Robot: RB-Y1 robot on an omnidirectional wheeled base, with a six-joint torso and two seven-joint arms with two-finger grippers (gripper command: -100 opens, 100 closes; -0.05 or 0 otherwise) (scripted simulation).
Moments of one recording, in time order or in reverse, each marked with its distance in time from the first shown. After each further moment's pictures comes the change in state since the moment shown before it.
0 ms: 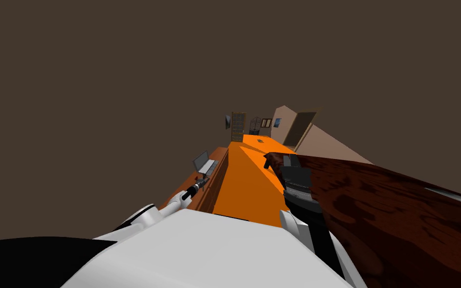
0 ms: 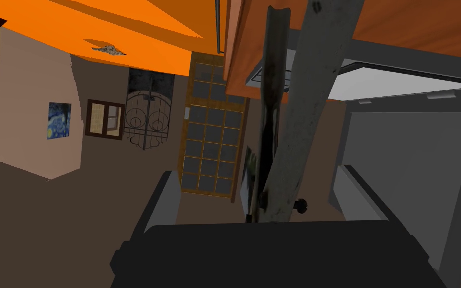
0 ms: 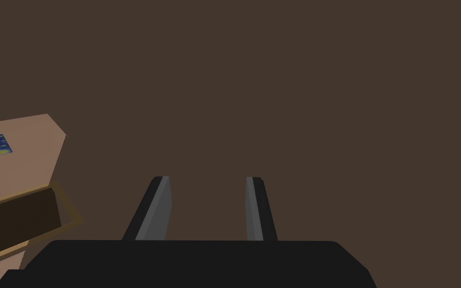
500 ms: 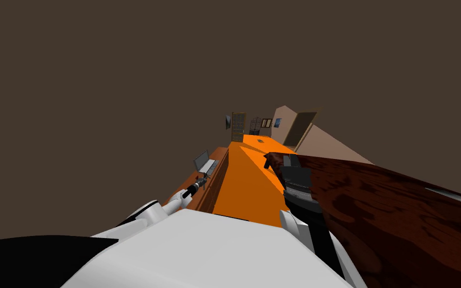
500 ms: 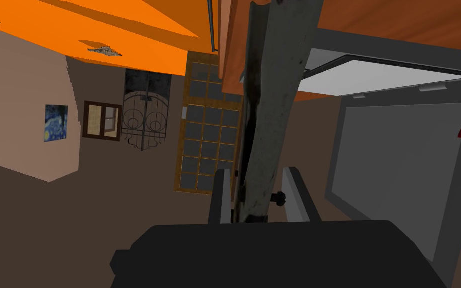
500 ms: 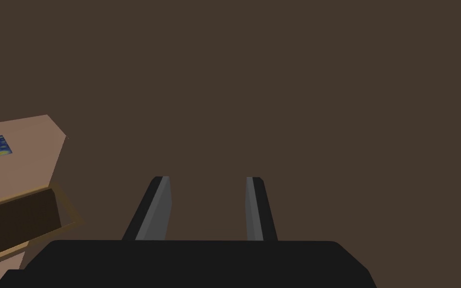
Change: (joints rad) left arm -0.043 0.005 -0.031 0.055 0.046 -0.010 -0.024; right arm 0.000 0.000 0.000 0.000 0.000 0.000 0.000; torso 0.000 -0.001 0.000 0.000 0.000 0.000
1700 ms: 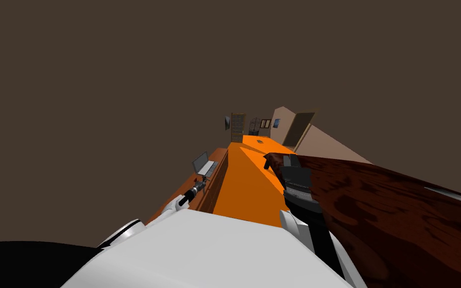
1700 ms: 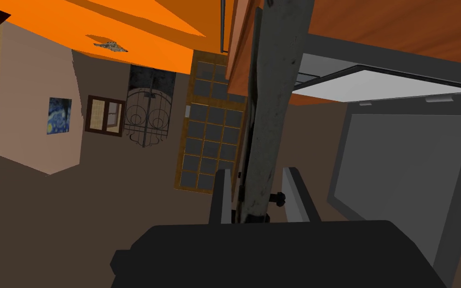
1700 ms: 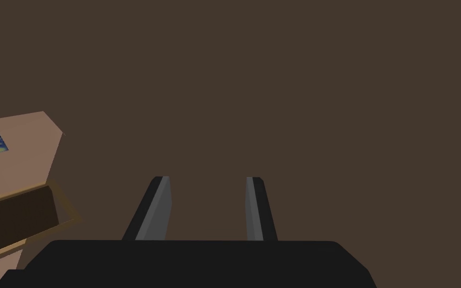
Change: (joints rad) left arm 0.185 -0.007 0.112 -0.241 -0.157 0.062 0.088; right arm 0.000 0.000 0.000 0.000 0.000 0.000 0.000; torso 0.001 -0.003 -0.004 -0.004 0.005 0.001
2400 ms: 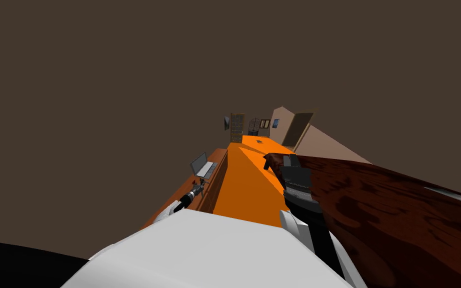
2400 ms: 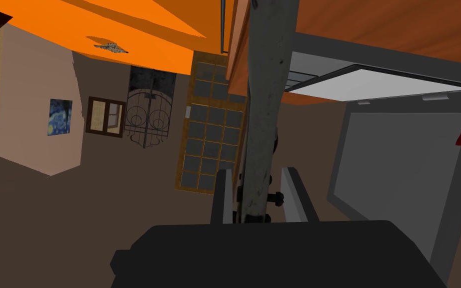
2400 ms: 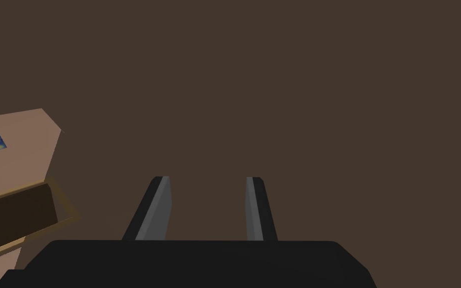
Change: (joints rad) left arm 0.156 -0.018 0.110 -0.186 -0.178 0.035 0.089; right arm 0.000 0.000 0.000 0.000 0.000 0.000 0.000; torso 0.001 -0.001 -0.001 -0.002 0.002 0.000
